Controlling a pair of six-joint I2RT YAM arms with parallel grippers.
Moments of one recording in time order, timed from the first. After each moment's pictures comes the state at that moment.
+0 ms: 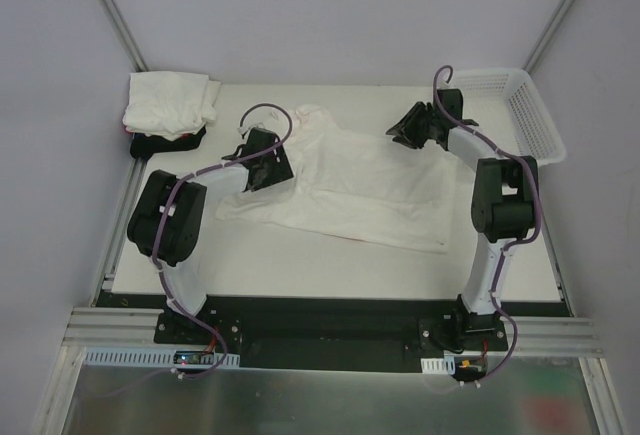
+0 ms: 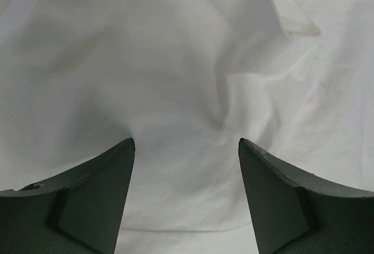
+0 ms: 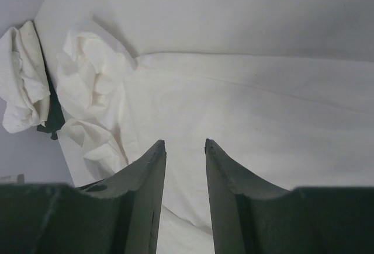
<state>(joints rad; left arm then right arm) -0.37 1.79 1.06 -0.15 -0.13 -0.65 0.12 2.03 1.48 -0.22 -0.36 0.78</state>
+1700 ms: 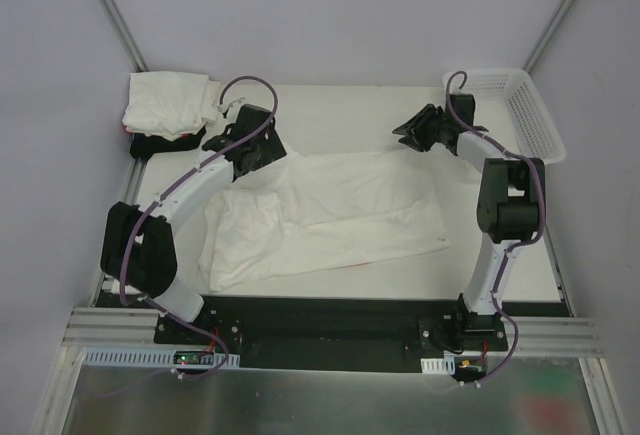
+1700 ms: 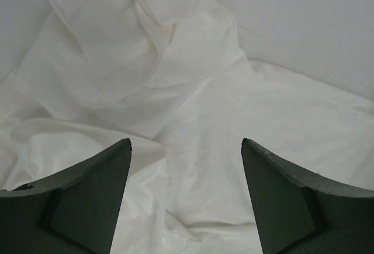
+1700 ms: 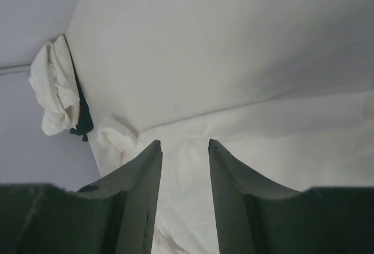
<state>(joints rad) -0.41 1.53 1.21 -0.50 -0.29 -0.76 0.04 2.00 1.44 -0.13 -0.46 0.87</state>
